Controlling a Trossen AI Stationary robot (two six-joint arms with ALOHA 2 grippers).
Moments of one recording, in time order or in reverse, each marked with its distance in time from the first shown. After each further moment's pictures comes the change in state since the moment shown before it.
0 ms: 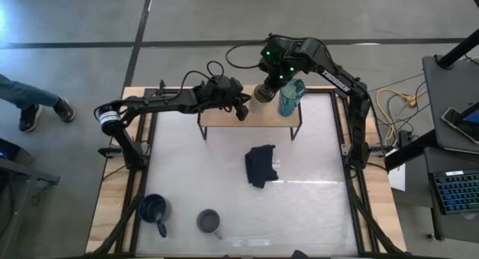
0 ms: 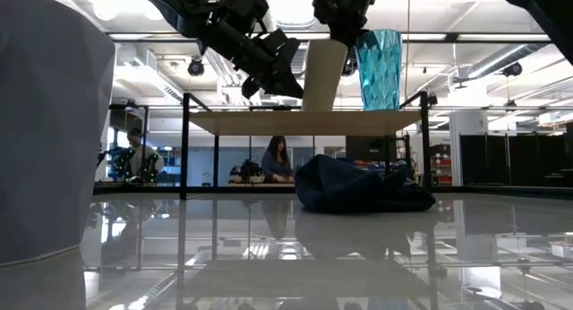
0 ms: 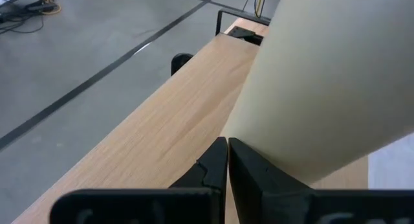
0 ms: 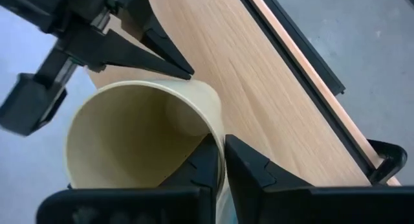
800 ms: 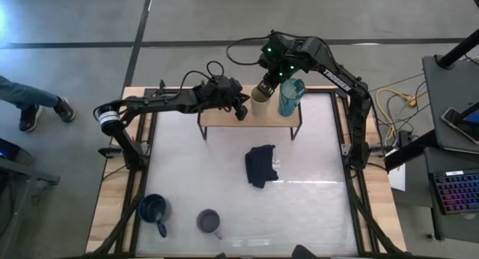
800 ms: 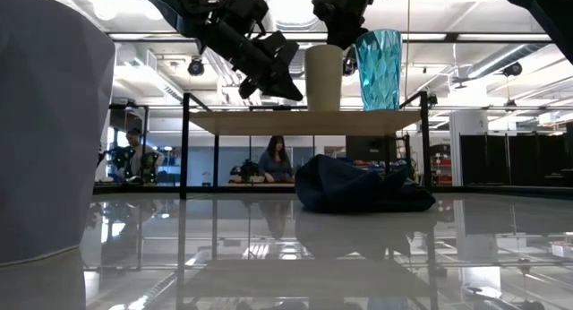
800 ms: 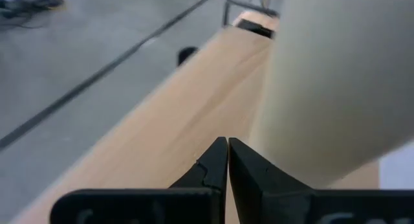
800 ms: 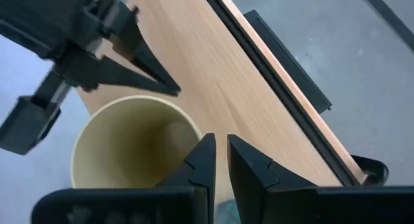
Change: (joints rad) left arm 0.005 -0.005 -0.001 -0.027 -0.029 0.008; right arm -0.013 -0.011 0.002 0.057 0.037 -0.017
